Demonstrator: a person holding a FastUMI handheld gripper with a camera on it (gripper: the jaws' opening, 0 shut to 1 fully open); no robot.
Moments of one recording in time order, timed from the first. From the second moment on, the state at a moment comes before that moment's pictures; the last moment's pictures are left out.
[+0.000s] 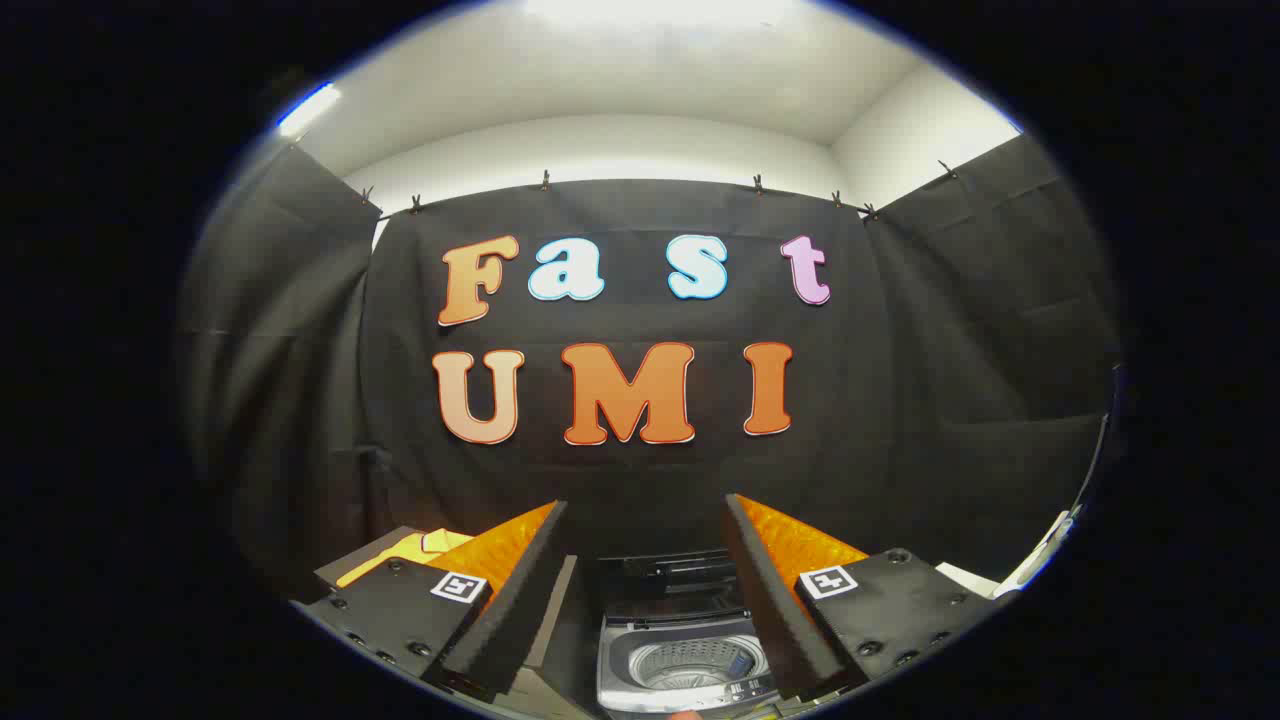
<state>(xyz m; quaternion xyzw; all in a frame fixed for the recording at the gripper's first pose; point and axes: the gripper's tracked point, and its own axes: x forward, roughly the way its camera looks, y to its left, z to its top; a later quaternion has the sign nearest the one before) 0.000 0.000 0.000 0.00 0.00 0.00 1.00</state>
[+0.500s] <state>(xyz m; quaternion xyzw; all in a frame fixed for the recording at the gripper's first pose) 0.000 -0.007 0.006 0.00 0.00 0.00 1.00</state>
